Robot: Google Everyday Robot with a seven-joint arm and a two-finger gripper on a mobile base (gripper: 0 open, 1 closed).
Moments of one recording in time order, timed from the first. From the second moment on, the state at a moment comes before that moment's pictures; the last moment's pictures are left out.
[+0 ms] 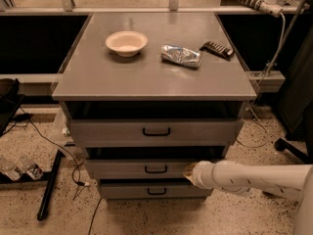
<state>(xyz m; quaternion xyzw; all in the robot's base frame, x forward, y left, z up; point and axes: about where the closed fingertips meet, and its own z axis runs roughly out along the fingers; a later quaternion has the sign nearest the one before) 0.566 -0.140 0.428 -0.51 0.79 0.03 0.34</state>
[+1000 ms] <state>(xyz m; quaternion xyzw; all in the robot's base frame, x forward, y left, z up) 0.542 -0.126 0.437 -0.53 0.78 0.04 0.34</state>
